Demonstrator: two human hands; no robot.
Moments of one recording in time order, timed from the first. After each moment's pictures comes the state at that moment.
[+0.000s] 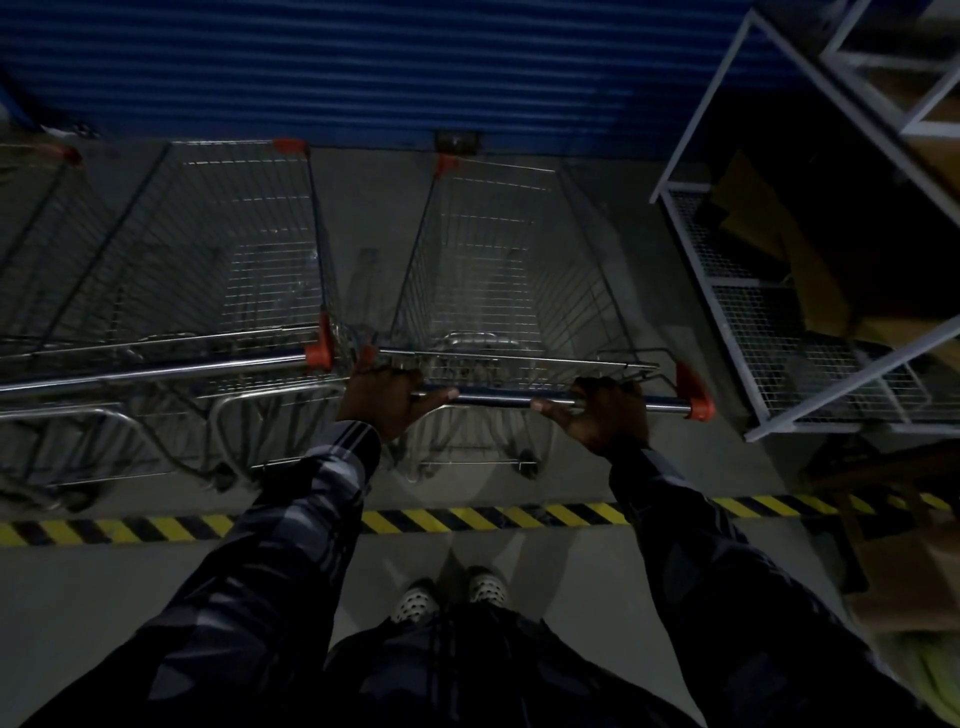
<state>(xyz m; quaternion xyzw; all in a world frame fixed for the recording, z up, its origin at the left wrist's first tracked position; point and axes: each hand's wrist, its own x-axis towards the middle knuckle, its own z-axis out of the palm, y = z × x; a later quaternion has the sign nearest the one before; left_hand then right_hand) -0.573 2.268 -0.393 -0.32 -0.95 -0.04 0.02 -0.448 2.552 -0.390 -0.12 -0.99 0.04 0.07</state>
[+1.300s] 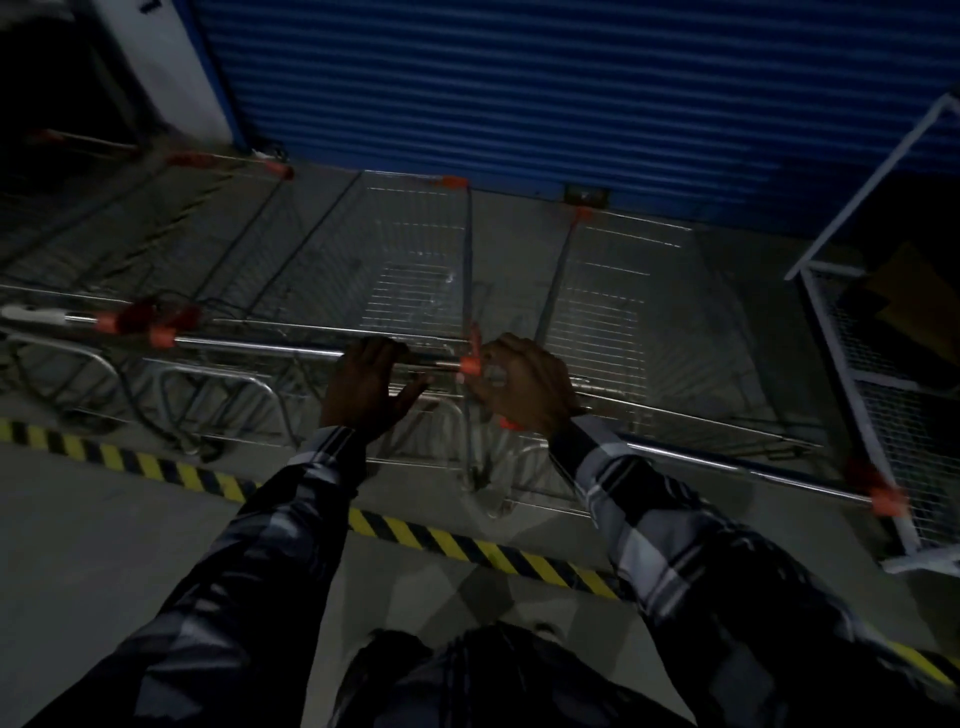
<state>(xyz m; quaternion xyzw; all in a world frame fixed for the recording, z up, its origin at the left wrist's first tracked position) -0.591 2.087 -0.381 -0.18 -0.95 -0.17 0.21 -0.565 2.328 -0.337 0.15 -0.96 0.19 0.14</state>
